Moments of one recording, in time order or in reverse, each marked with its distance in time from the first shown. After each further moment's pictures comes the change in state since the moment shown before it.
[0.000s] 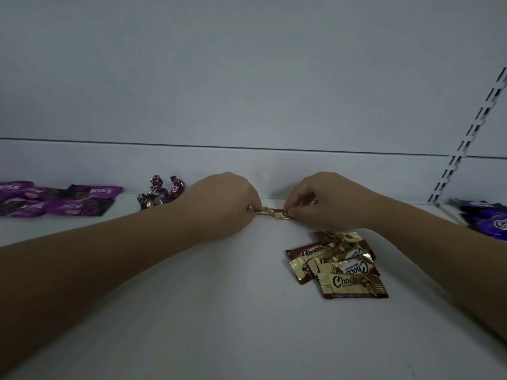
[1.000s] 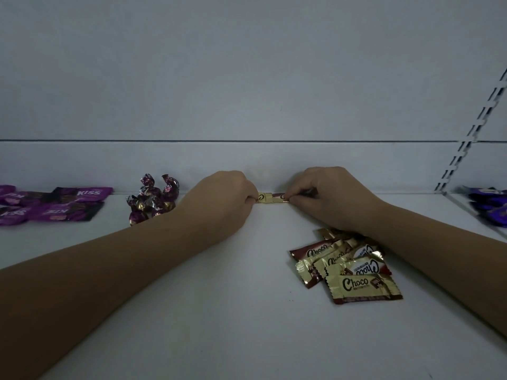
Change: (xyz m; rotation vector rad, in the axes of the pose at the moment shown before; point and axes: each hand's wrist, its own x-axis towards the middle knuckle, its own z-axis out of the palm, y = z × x) left_hand 0.016 -0.014 0.028 -0.100 0.091 -0.084; right_hand 0.010 0.019 0.022 -0.070 0.259 -0.098
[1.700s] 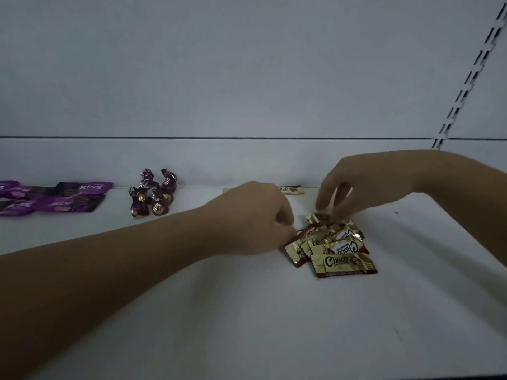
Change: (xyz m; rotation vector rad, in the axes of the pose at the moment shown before) left_hand -0.030 0.069 -0.030 -0.198 -0.206 0.087; right_hand -0.027 -0.018 -0.085 -0.099 -0.647 0.211
